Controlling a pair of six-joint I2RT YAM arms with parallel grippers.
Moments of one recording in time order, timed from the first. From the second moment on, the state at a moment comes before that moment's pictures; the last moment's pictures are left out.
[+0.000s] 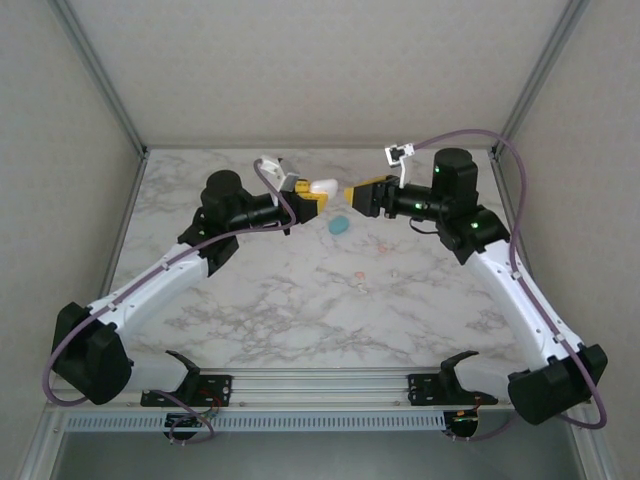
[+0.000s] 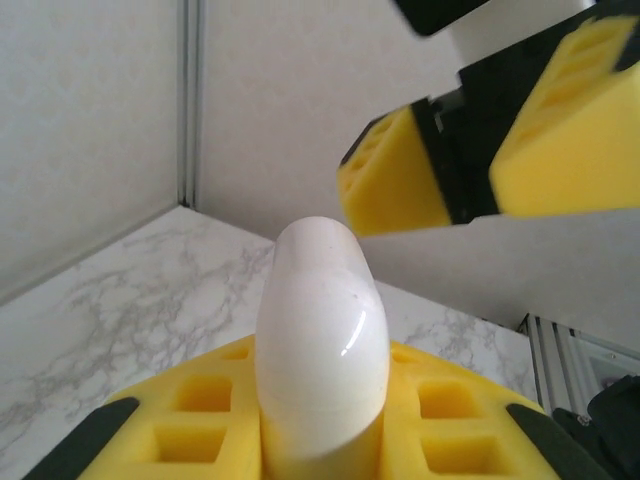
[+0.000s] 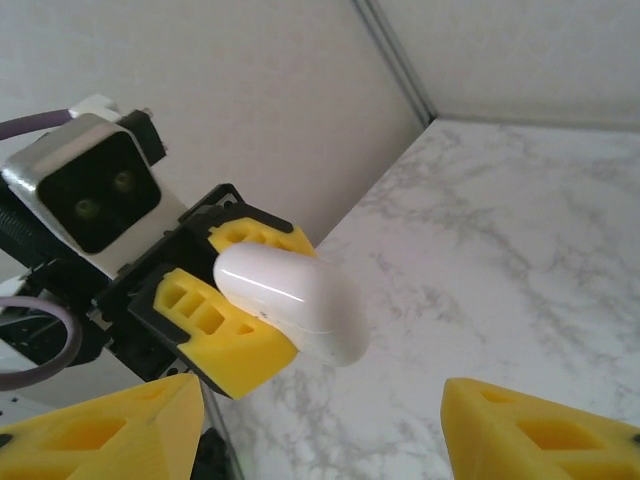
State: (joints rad) left arm -0.57 1.32 1.03 0.30 0.72 -0.17; right arm 0.42 1.22 1.27 -0.35 -0.76 0.41
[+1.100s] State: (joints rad) left arm -0.58 1.34 1.01 0.42 0.76 -0.24; right arm 0.44 1.37 1.44 -0.39 -0.72 0.47
